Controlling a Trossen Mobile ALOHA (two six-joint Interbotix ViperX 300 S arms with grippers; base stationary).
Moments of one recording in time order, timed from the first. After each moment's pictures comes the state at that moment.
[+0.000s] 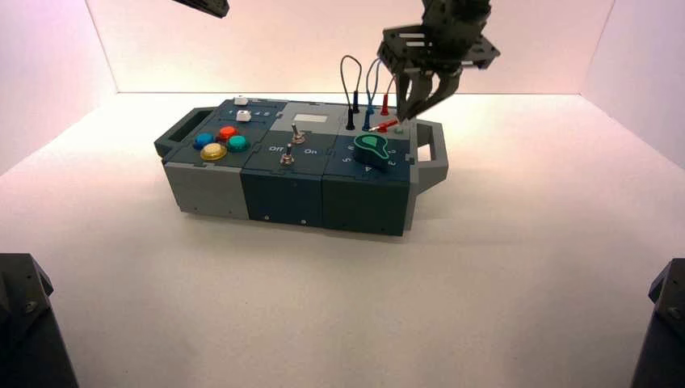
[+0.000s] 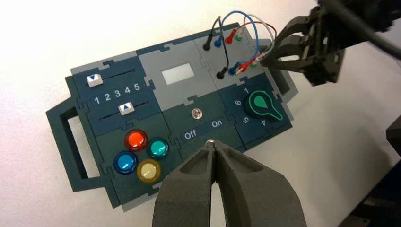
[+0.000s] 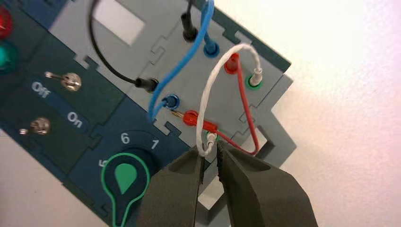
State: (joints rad) left arm -0.38 -0.55 0.86 -0.49 0.68 0.42; right arm 0.51 0.04 0.66 0.19 0.46 -0.12
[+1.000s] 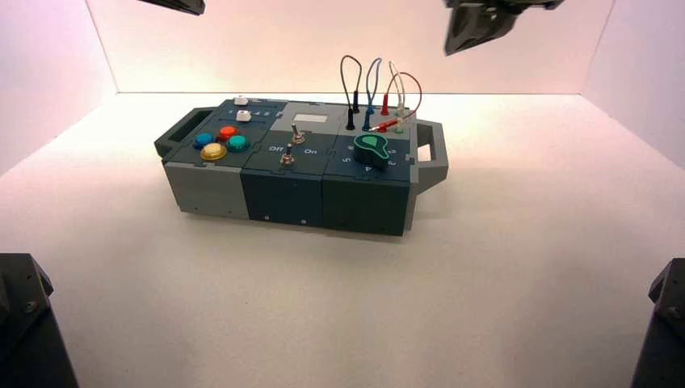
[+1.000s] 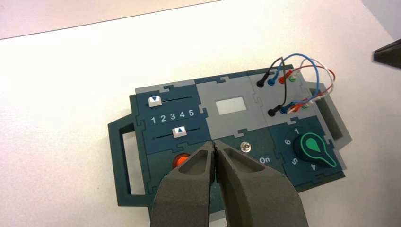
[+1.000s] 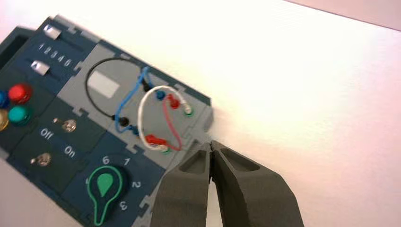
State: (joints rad) left arm -0.29 -0.54 0.94 -0.48 0.42 0.42; right arm 0.38 -0.26 0.82 0.15 0.31 -0.11
